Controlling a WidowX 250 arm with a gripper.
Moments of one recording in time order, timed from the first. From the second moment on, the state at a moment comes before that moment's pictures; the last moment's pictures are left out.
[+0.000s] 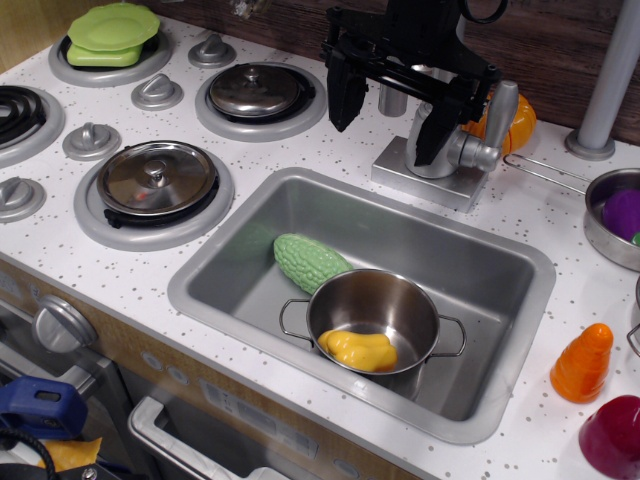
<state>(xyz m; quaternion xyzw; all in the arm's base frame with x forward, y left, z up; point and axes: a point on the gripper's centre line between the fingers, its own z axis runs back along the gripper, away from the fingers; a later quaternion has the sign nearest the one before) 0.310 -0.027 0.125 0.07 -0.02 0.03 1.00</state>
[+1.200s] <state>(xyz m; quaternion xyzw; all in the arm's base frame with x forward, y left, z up) 0.328 -0.086 0.099 0.06 -0.10 0.05 0.99</state>
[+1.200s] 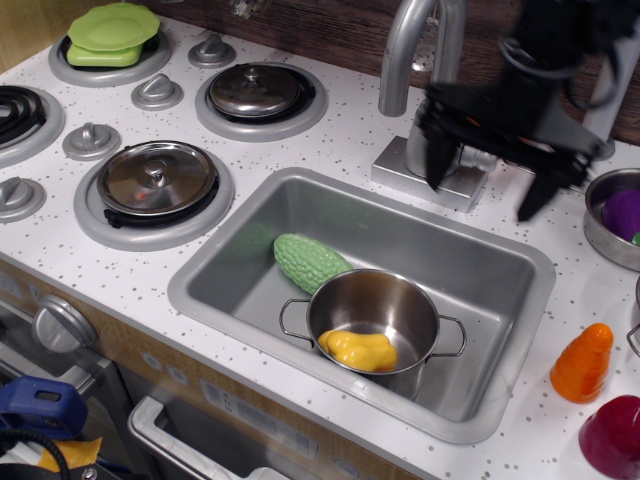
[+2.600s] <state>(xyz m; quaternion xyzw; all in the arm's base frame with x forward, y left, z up) 0.361 -0.041 0.112 0.08 -0.11 -0.04 0.99</state>
